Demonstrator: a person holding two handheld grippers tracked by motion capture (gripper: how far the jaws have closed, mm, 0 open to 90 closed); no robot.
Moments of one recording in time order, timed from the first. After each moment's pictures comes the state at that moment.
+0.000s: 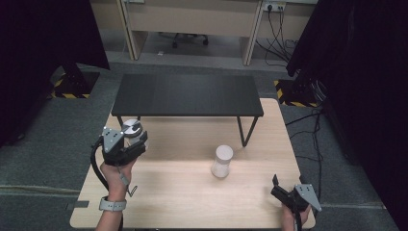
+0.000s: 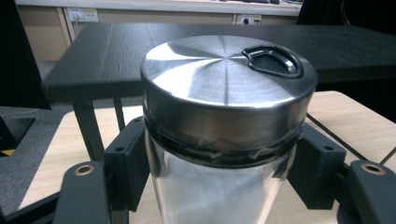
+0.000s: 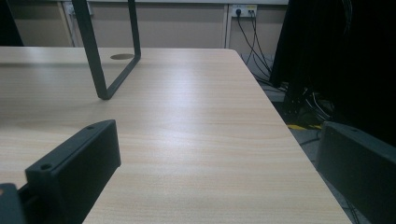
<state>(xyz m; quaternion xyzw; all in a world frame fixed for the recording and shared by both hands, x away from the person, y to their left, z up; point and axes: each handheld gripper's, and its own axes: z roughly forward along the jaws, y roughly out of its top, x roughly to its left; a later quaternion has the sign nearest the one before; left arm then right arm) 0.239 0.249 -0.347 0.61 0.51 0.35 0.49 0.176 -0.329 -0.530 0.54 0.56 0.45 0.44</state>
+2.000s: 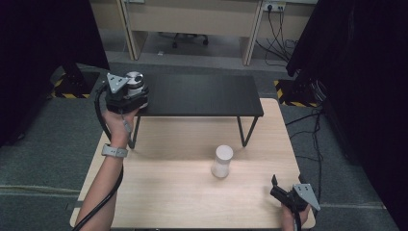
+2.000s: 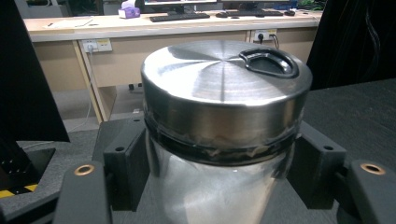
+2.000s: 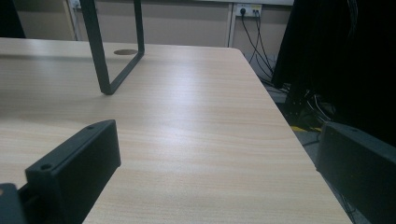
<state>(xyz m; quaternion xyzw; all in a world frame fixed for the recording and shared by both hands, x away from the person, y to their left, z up) 0.349 0.242 -0.276 0.61 0.50 0.39 0.48 0.177 -0.330 -0.529 0.53 0.57 0.44 0.44</state>
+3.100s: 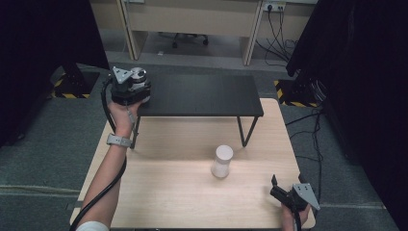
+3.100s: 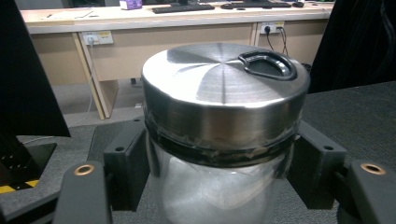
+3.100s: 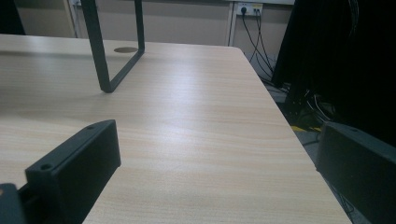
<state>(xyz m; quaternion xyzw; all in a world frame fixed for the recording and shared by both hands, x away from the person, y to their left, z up) 0.384 0.246 -0.284 0.62 0.50 0.38 0.47 0.178 -0.330 -0.528 0.53 0.57 0.44 0.44</state>
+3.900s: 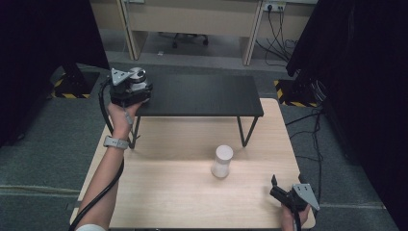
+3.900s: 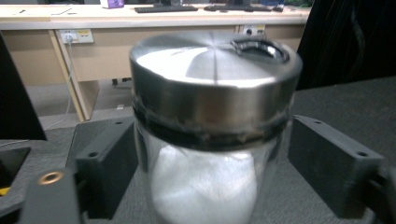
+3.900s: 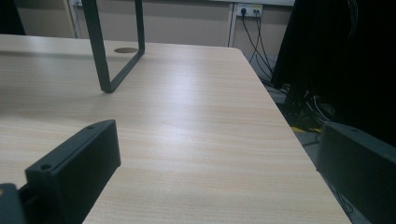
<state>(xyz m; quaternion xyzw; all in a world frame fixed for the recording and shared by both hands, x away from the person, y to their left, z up) 0.386 0.259 -0.291 0.63 0.49 0.36 0.49 0.177 -0.329 -0.529 0.53 0.57 0.44 0.44</state>
